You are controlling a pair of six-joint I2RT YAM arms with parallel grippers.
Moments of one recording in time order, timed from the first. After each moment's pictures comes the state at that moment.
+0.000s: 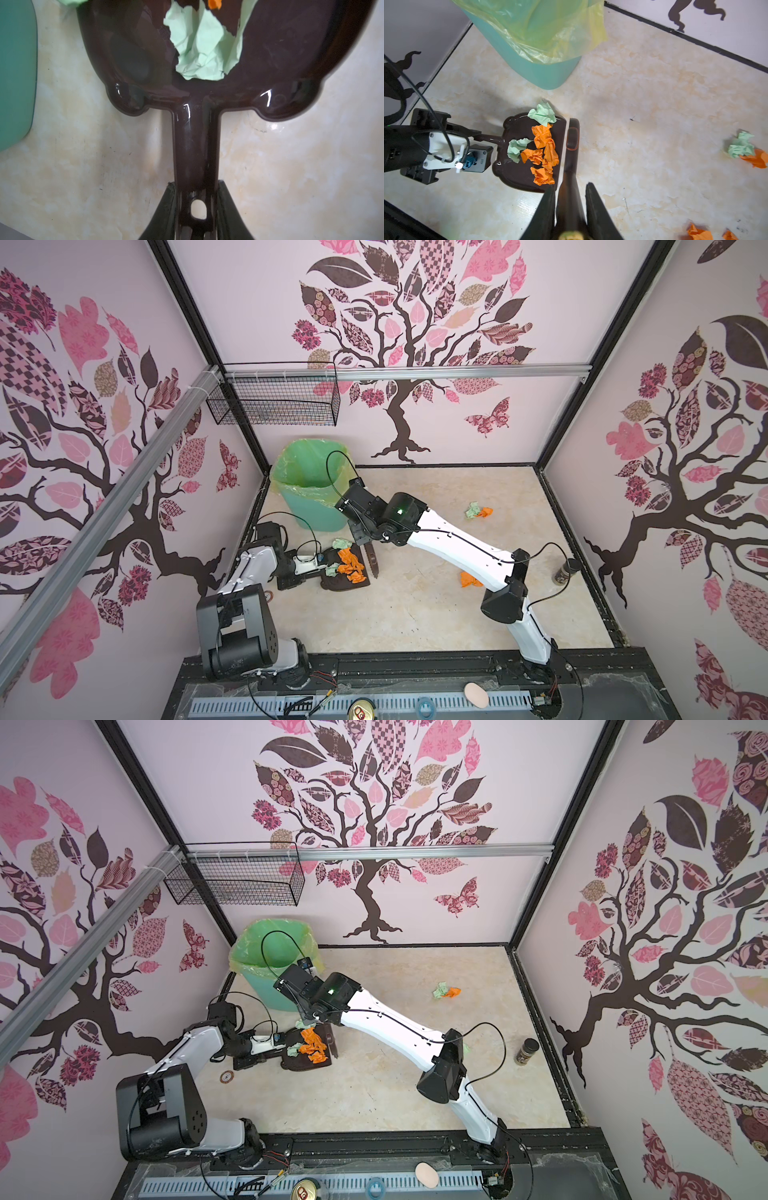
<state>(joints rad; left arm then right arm) 0.26 1.40 0.80 -0.76 0.20 1.59 1.08 2.15 2.43 -1.22 0.43 0.51</state>
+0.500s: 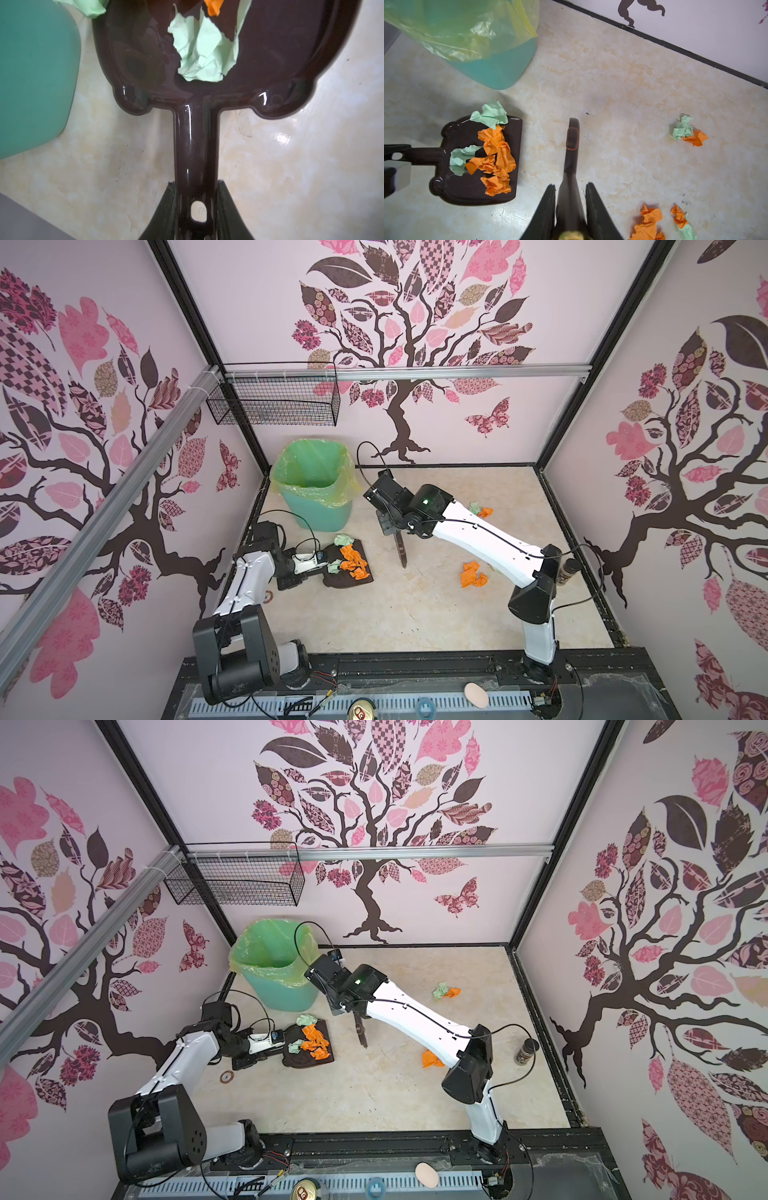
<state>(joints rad) 0.26 1.28 0.82 -0.85 0.28 1.56 0.99 1.96 2.11 -1.15 0.47 0.48</state>
